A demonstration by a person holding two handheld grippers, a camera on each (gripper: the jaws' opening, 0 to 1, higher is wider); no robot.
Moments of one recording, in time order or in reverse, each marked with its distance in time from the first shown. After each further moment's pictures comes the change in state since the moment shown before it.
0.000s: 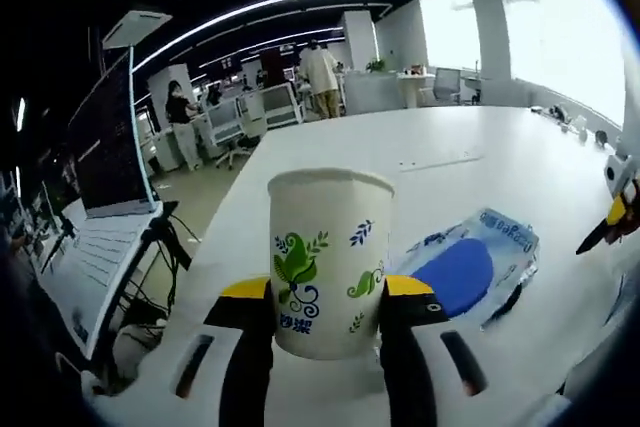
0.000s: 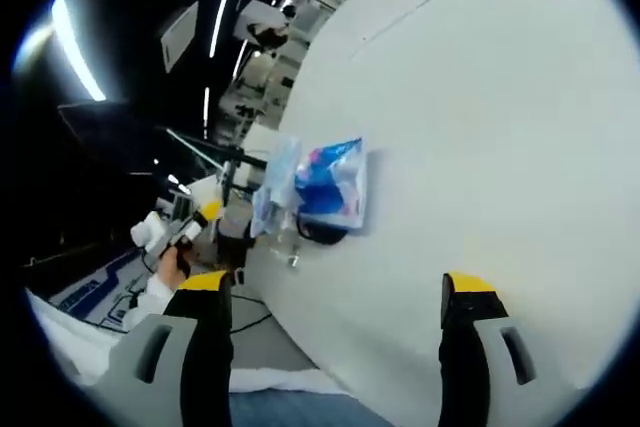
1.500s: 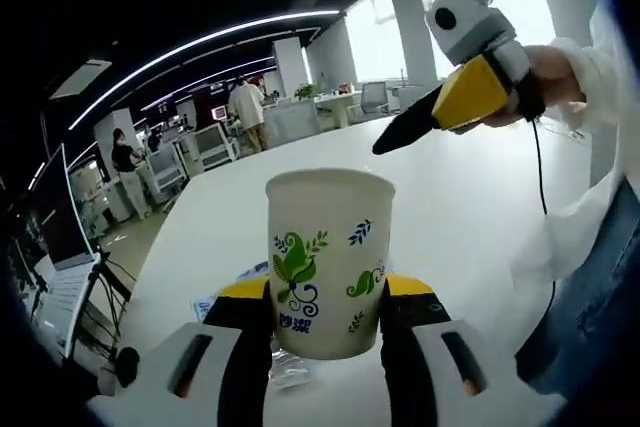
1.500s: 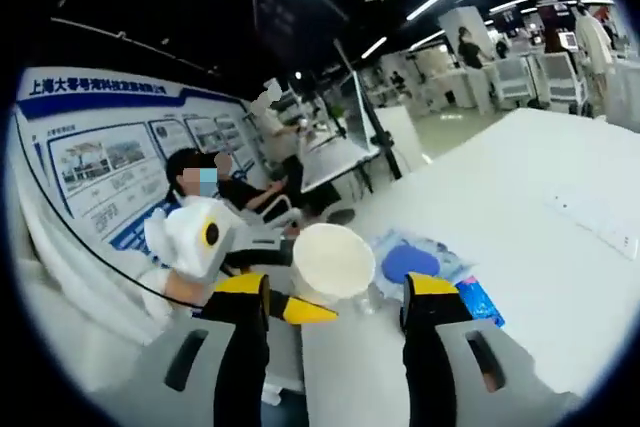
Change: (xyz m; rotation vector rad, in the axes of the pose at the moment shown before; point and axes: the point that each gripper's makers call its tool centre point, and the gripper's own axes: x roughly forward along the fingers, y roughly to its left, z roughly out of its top) left arm -0.070 -0.195 0.004 0.189 -0.051 -0.227; right arm 0.006 0.190 0.034 -0.924 0.139 0.361
